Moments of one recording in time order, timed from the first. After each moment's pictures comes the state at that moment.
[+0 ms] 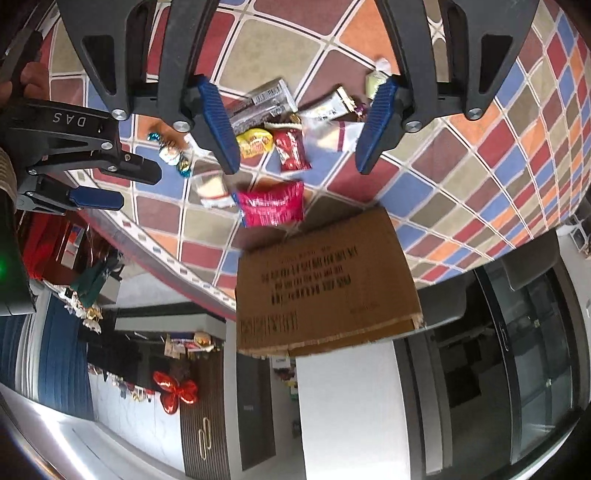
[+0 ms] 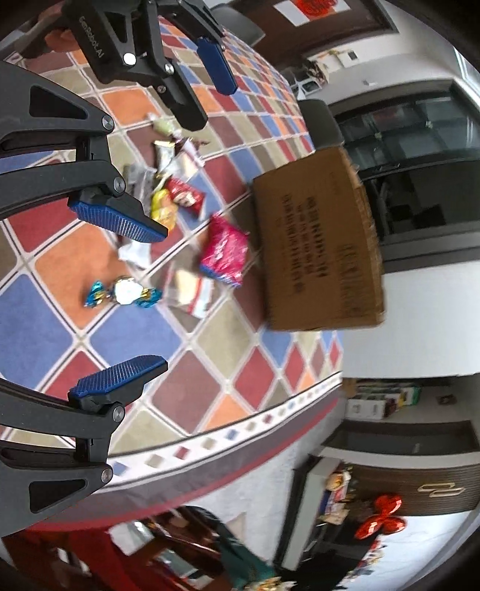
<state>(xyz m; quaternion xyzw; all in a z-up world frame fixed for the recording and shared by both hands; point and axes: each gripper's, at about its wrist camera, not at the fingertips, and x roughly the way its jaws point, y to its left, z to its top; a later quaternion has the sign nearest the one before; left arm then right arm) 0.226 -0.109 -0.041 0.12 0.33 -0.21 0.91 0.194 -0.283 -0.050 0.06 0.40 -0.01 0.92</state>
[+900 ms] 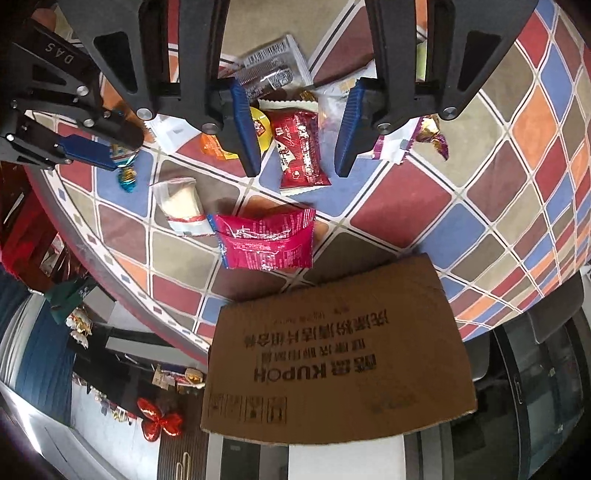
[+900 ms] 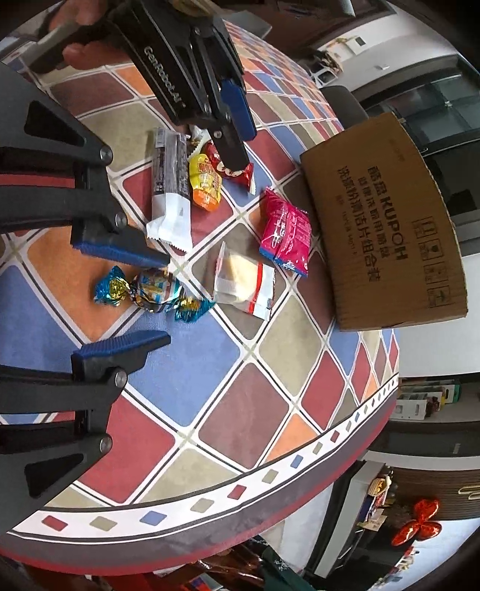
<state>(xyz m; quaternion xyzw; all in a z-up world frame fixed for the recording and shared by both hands) 0.292 -0.130 -0.103 0.09 0.43 -0.21 0.87 0.213 -0.282 -0.102 0.08 0.46 0.00 0.88</state>
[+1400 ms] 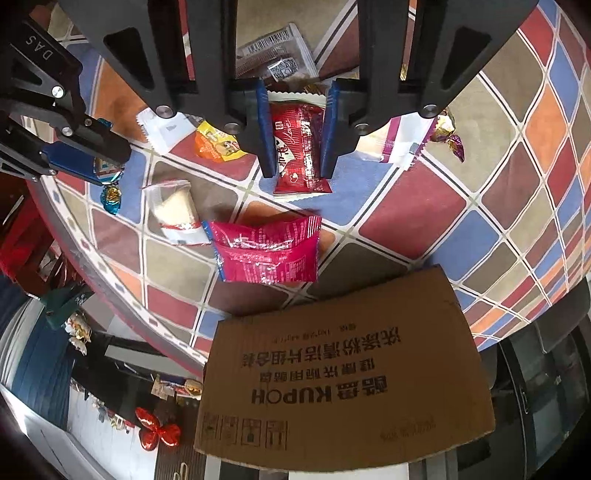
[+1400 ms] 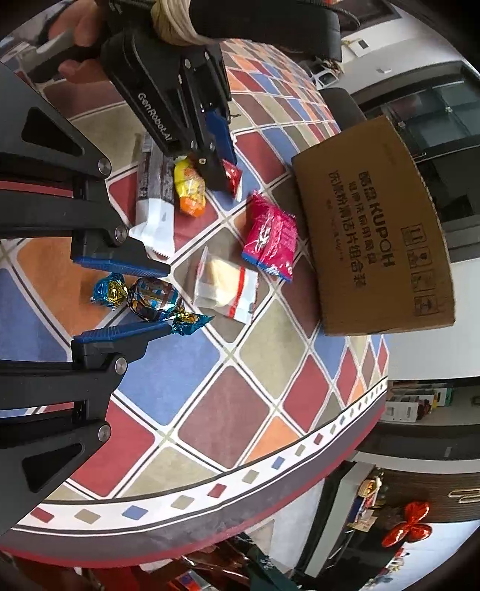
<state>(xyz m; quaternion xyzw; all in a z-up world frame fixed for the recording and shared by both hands) 0.301 -0.134 -0.110 0.09 0.45 -0.21 0.86 0.218 -0.278 -0.091 0.07 0.45 0.00 0.89</state>
